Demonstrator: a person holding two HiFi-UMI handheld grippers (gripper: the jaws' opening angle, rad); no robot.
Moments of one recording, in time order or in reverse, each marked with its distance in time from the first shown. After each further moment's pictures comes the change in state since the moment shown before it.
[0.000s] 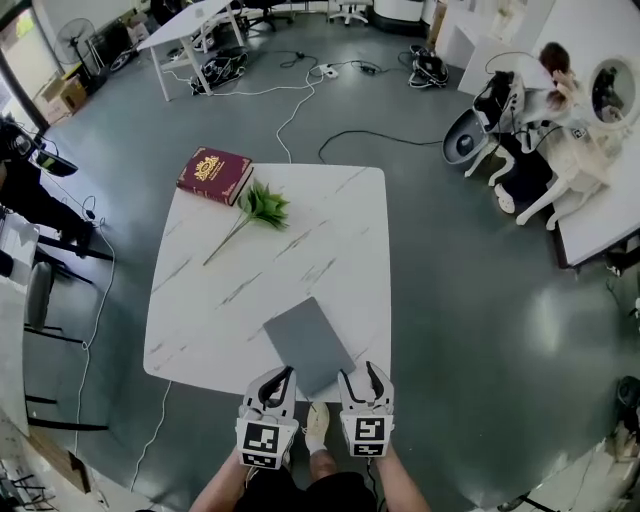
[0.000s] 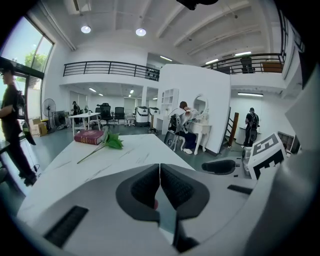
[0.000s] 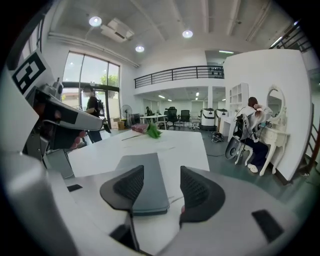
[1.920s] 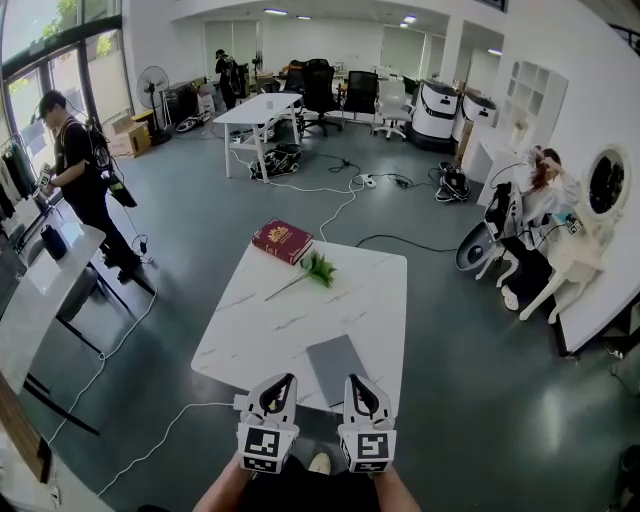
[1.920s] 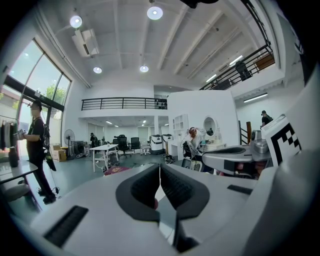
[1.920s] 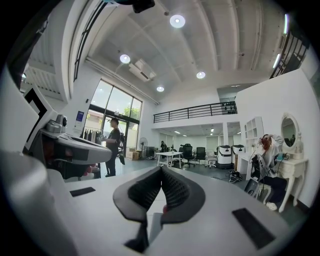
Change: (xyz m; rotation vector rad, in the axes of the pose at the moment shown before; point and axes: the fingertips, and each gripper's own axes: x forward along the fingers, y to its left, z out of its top) left arm -0.227 -0.005 0.075 0.076 -0.332 0.218; right arm -0.181 0.132 0.158 -0.140 -0.438 0.148
